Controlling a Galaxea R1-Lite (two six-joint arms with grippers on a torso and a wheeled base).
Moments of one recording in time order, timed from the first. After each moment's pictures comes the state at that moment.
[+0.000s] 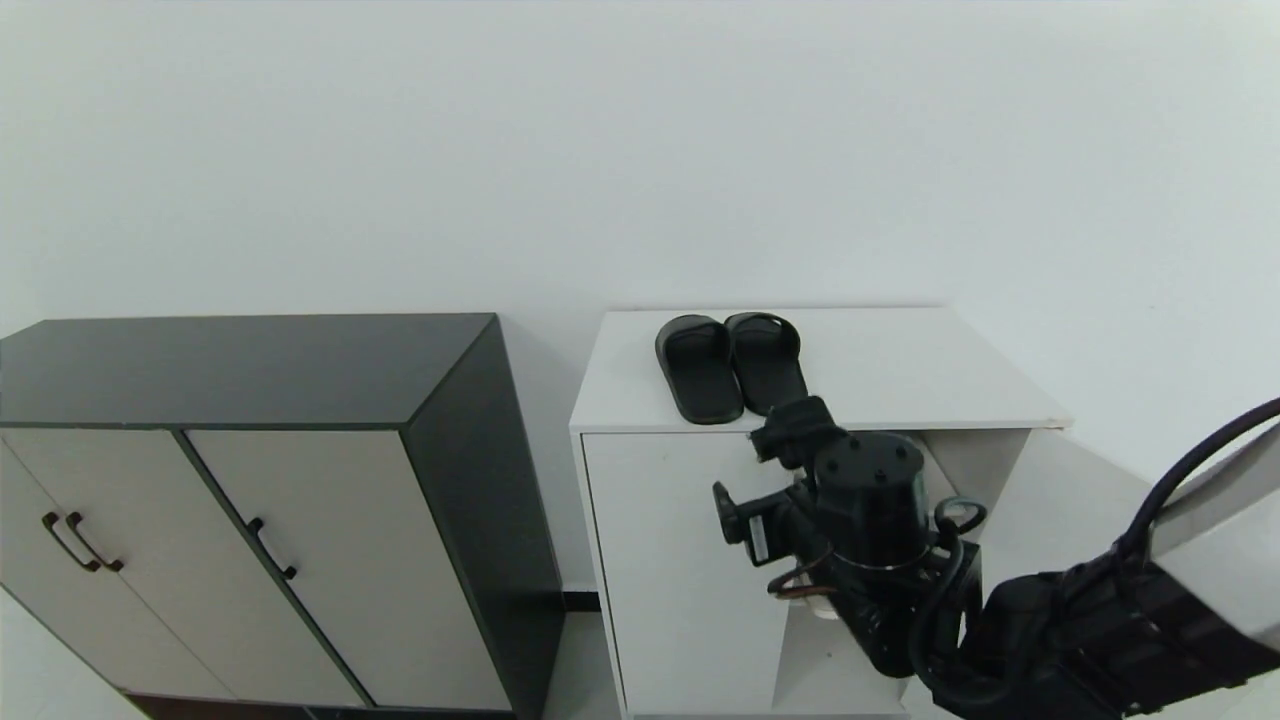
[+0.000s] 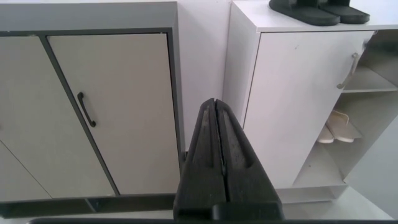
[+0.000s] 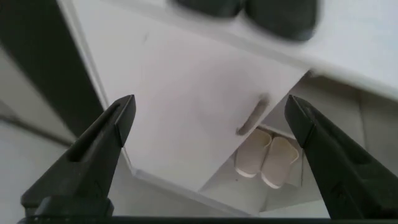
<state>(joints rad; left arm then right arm) 0.00 0.00 0.00 0.00 -0.02 0.00 0.85 1.98 -0.85 -0.92 -0.59 0.01</state>
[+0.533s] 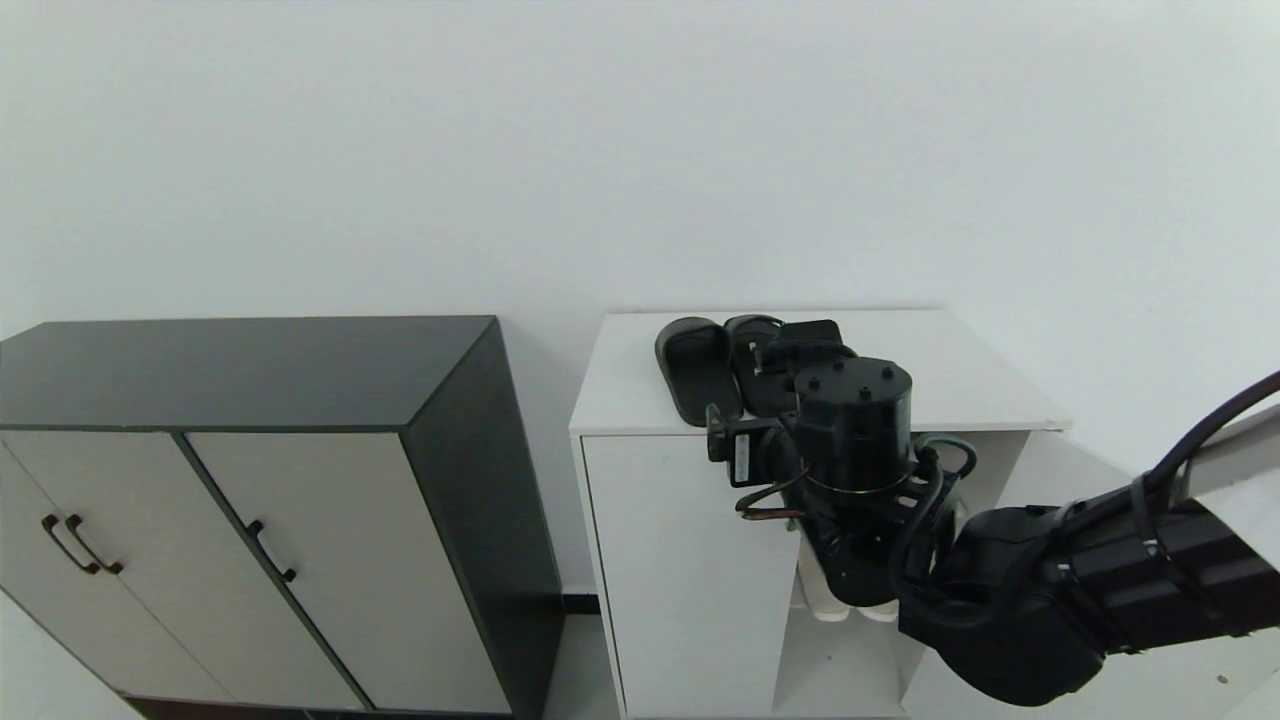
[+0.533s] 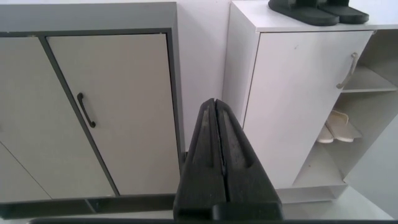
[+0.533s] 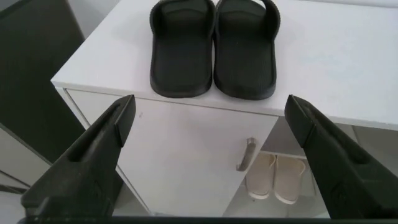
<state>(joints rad) 0.00 0.00 0.00 0.00 -0.02 0.00 0.85 1.97 -1.03 -0.82 -0.71 0.10</state>
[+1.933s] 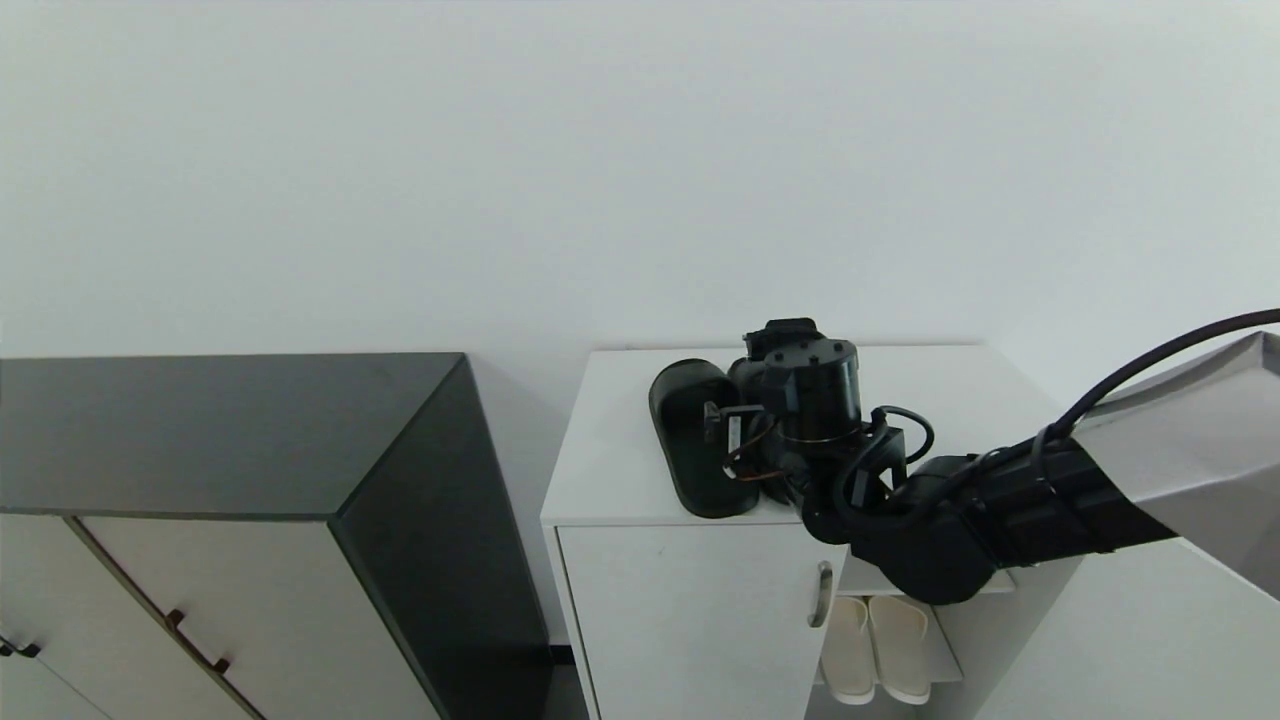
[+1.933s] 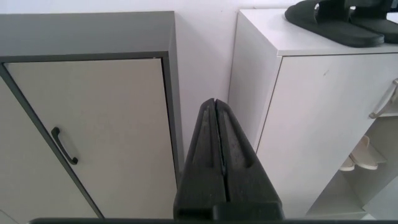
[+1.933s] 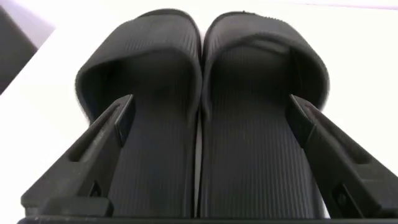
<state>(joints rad) 0.00 0.00 0.00 0.00 -0.02 0.00 0.74 2.10 -1.24 -0.64 -0.59 0.18</state>
